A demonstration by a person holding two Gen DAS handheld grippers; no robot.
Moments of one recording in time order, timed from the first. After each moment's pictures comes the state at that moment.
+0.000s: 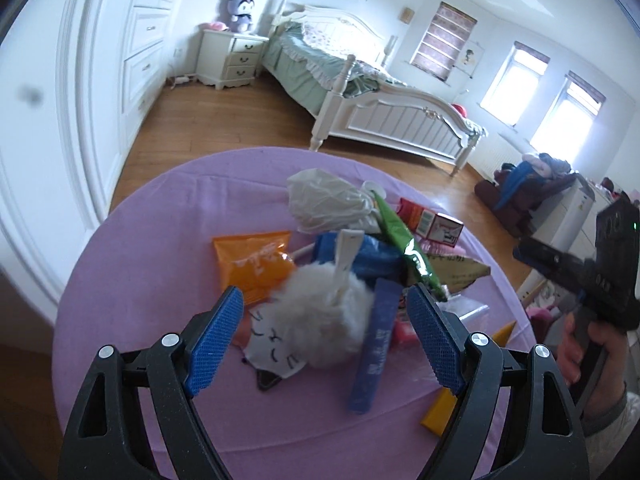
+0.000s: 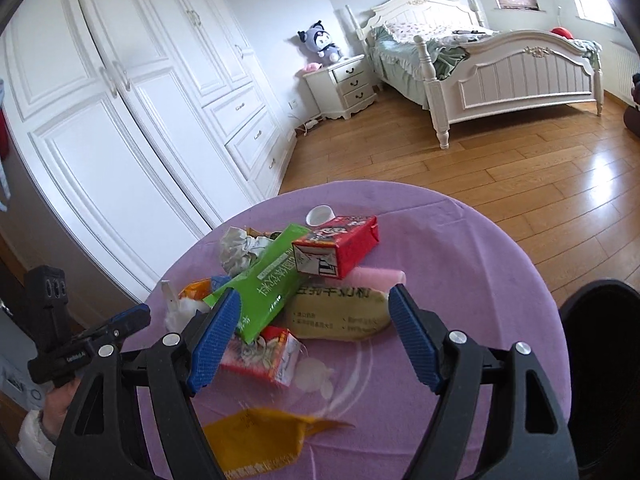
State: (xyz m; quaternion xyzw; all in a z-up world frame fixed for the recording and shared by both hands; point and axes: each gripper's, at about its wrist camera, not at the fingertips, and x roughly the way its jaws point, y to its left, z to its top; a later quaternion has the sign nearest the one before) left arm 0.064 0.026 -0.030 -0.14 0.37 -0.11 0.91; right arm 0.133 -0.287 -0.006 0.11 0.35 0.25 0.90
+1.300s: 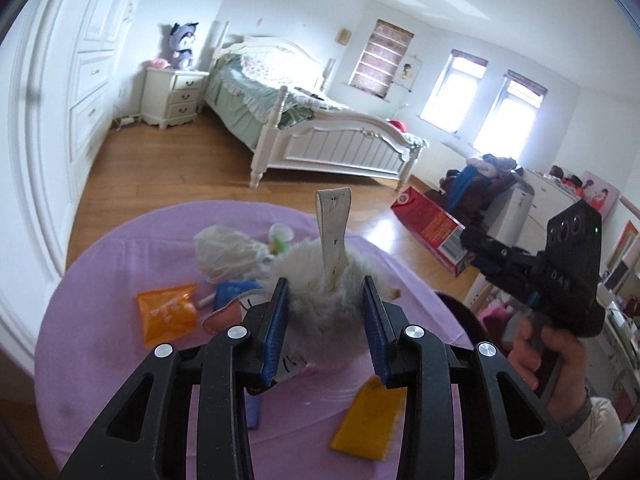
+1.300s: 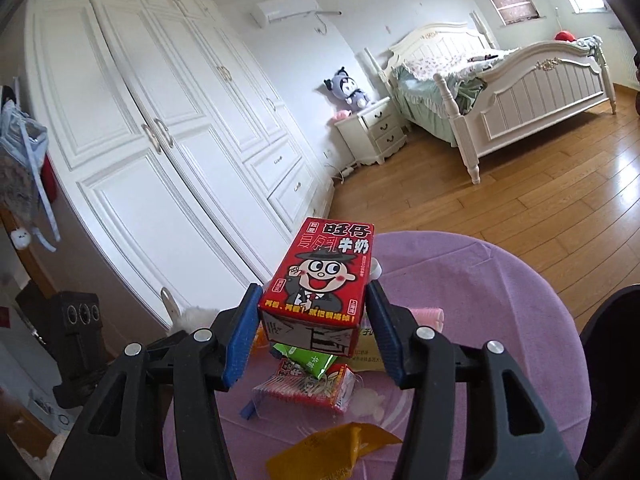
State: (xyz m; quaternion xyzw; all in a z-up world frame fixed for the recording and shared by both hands) left arm 0.036 -0.044 0.032 -0.13 0.30 -0.21 0.92; right arm 0.074 -0.330 0.024 0.21 0.23 0.30 0.90
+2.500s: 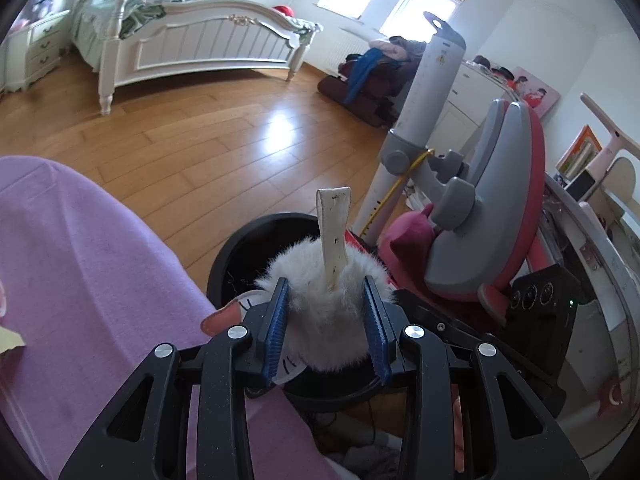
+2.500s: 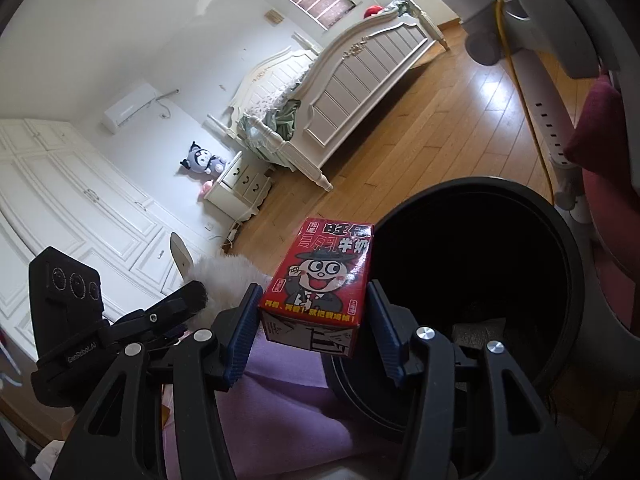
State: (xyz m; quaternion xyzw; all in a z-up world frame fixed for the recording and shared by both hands) left arm 0.144 -0.403 -0.067 -0.05 0.44 -0.40 0.80; right arm 0.053 -0.560 -0.135 0.41 0.25 0.07 0.87
